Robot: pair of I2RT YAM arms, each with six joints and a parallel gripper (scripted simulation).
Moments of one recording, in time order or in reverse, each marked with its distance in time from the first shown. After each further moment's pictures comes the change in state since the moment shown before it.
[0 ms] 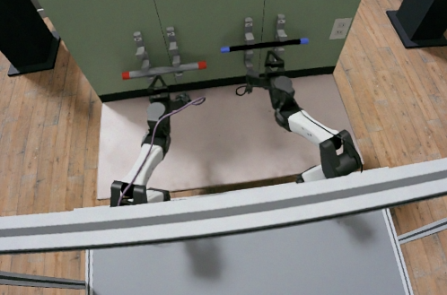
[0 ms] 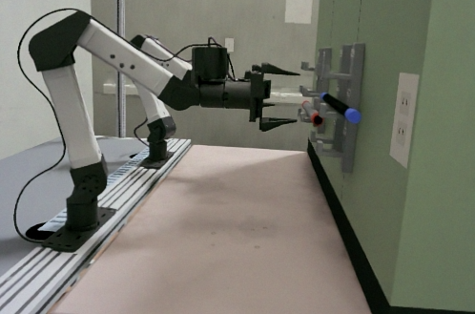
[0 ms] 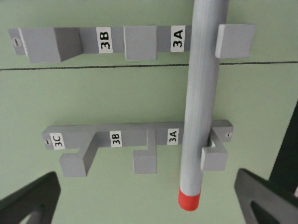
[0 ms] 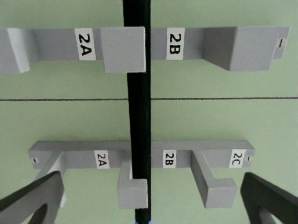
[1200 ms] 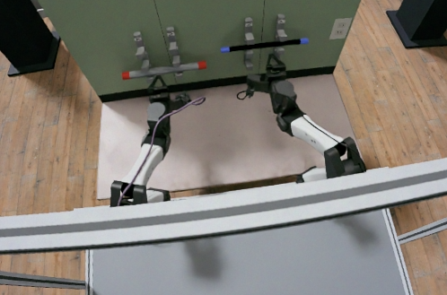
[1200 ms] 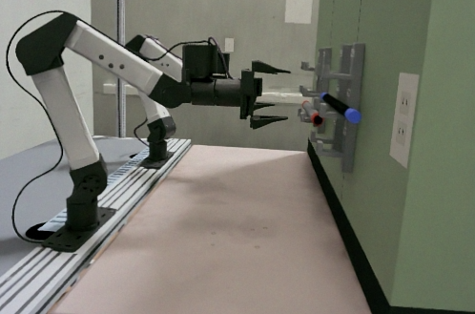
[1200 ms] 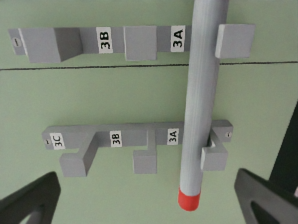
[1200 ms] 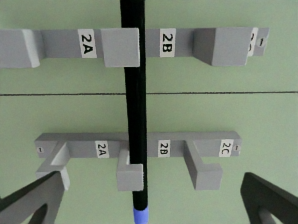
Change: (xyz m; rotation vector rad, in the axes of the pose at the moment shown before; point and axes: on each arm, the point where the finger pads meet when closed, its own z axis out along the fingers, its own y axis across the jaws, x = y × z) left arm 0.000 0.000 0.000 0.000 0.000 0.000; right arm 0.000 -0.004 -0.020 0.002 -0.001 0.001
